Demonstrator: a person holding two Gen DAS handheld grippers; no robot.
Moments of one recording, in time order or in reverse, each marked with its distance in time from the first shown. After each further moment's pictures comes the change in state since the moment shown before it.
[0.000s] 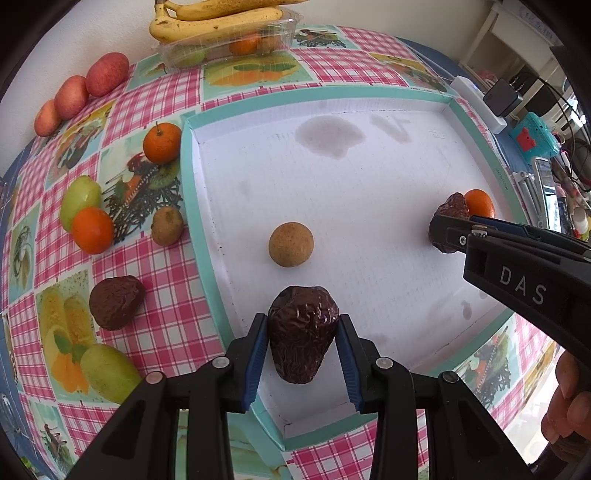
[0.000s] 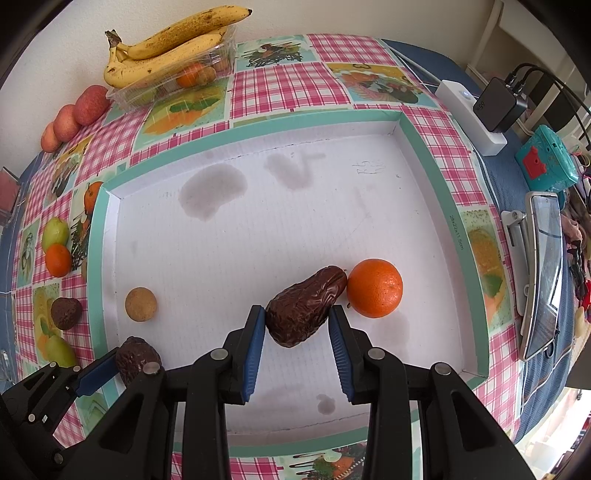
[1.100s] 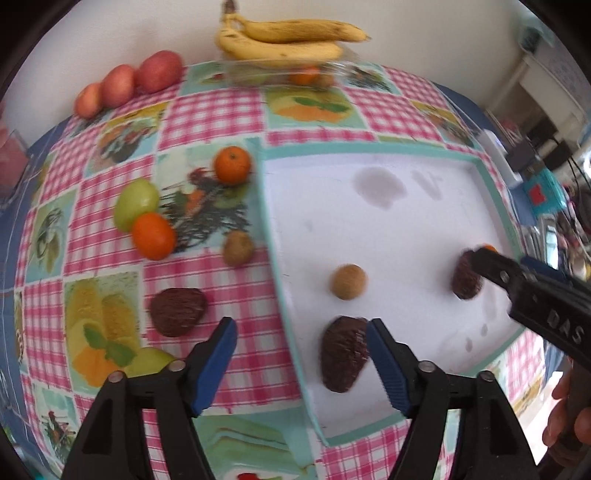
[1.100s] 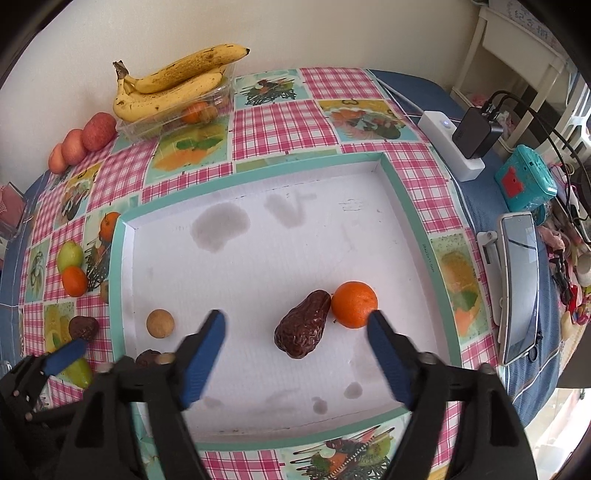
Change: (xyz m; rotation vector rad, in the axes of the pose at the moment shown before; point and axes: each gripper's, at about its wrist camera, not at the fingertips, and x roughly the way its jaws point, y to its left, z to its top) left arm -0.040 0.059 0.005 -0.153 -0.090 0.013; right arm -0.037 -0.002 0.004 0.016 -0.094 -0.015
